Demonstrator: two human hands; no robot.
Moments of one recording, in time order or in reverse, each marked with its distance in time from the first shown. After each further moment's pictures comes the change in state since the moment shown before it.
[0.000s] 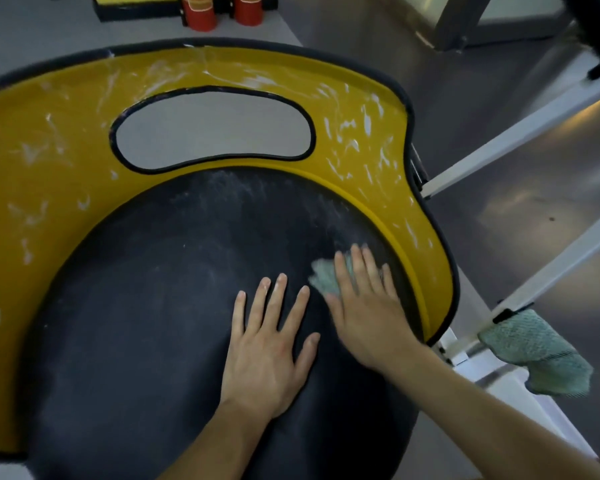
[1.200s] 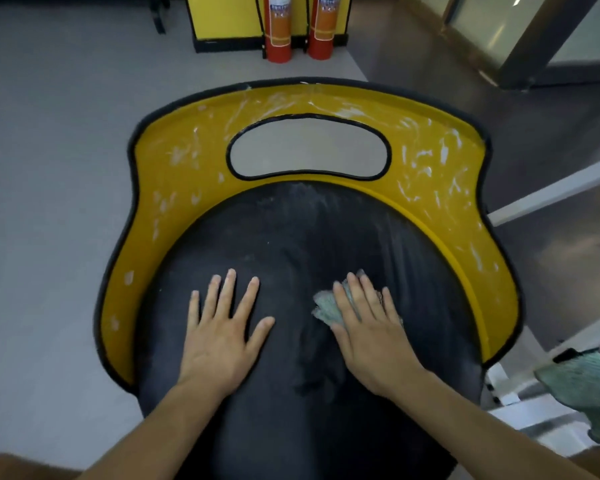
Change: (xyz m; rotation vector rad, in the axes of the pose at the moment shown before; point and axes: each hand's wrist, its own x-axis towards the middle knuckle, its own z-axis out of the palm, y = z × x) left_hand -0.059 -0.123 -0.034 -0.006 -0.008 -0.387; right_hand -0.017 -0.075 0.013 -0.030 0.048 -0.266
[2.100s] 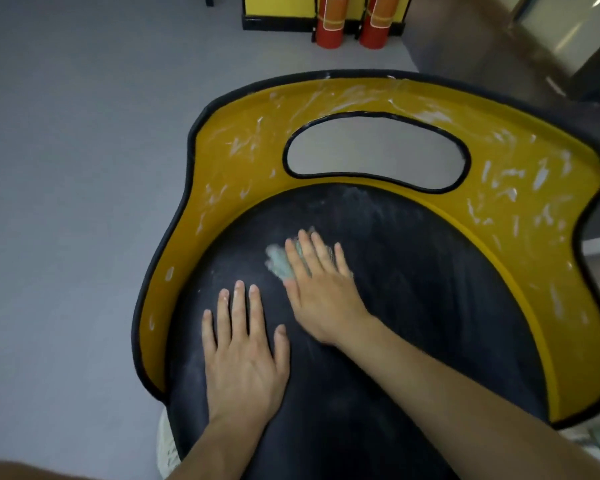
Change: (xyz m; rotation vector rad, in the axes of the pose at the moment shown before) left_hand -0.007 -0.009 0.014 -0.060 0.167 -0.253; right_hand 0.138 -0.106 -0.017 0.061 -0.025 -0.160
